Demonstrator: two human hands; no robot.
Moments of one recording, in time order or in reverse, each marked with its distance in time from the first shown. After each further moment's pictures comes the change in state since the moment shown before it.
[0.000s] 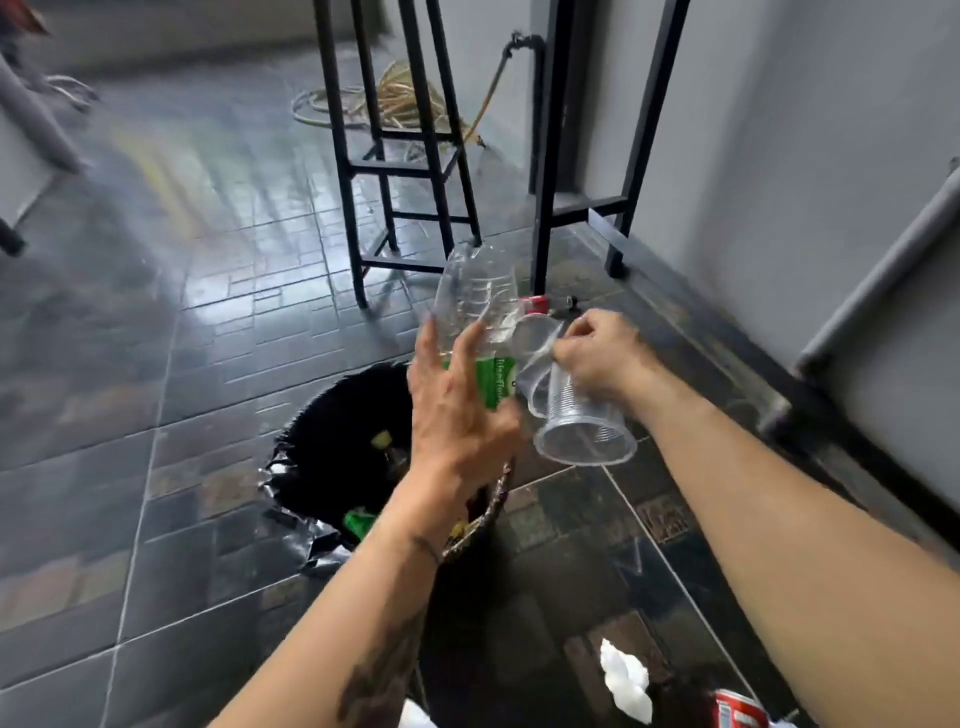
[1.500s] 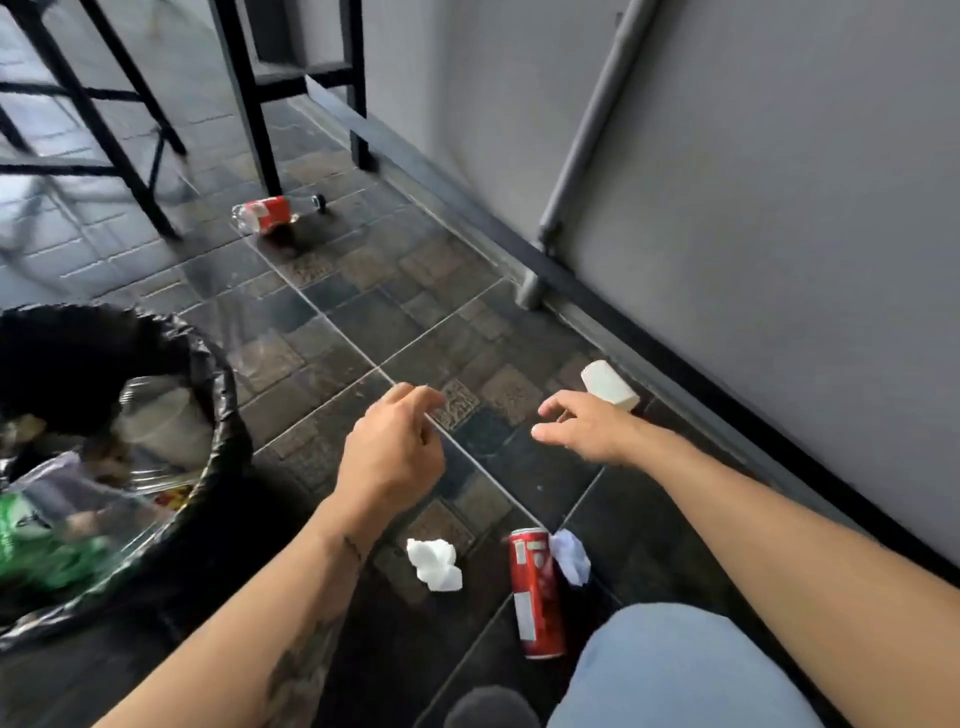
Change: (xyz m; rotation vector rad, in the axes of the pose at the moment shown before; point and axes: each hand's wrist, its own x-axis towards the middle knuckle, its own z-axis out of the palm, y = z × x) left_hand -0.089 0.021 0.178 -0.040 -0.503 0.271; right_hand -0.126 0.275 -0.083 -0.196 -0.221 0.526
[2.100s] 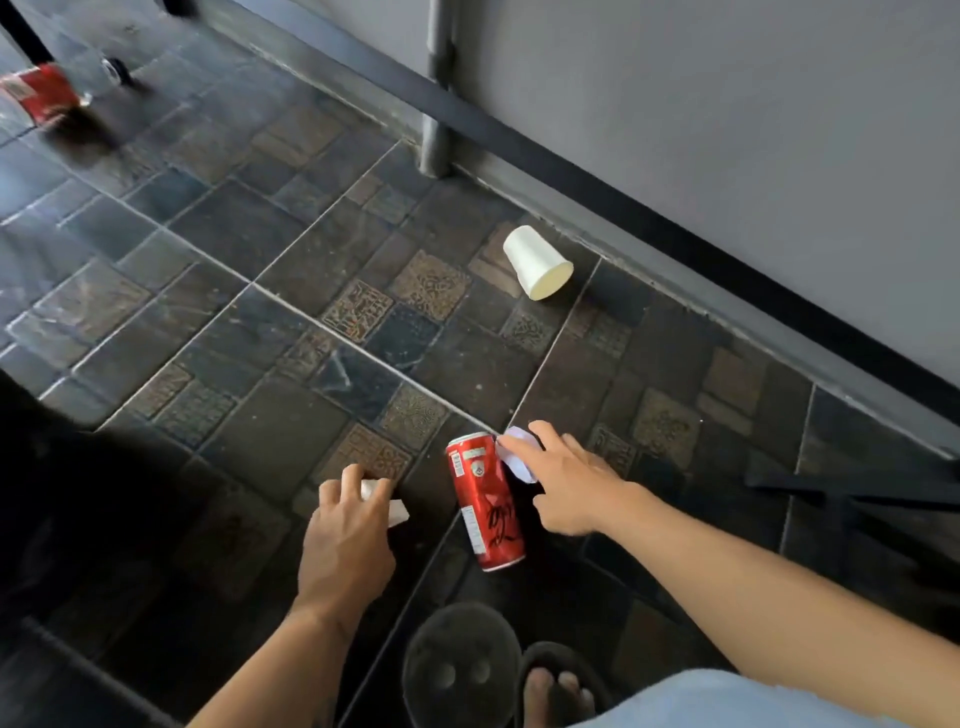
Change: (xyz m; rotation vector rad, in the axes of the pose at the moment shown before) left_hand -0.115 -0.075 0.150 0.493 -0.459 -0.001; right_hand -0.026 0.146 0.141 -0.324 -0.149 0.023
